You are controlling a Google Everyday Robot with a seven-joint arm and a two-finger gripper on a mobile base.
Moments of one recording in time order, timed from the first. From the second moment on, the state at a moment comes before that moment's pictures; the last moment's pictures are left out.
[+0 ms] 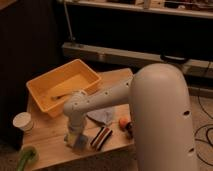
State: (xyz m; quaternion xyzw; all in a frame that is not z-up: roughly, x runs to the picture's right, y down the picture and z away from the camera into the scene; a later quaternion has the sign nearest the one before) arm -0.154 0.244 0.777 -0.40 0.05 0.26 0.88
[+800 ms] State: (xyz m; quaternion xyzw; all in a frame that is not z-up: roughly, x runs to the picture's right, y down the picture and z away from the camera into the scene) arm -0.122 0.211 0.822 -0.39 0.08 0.30 0.87
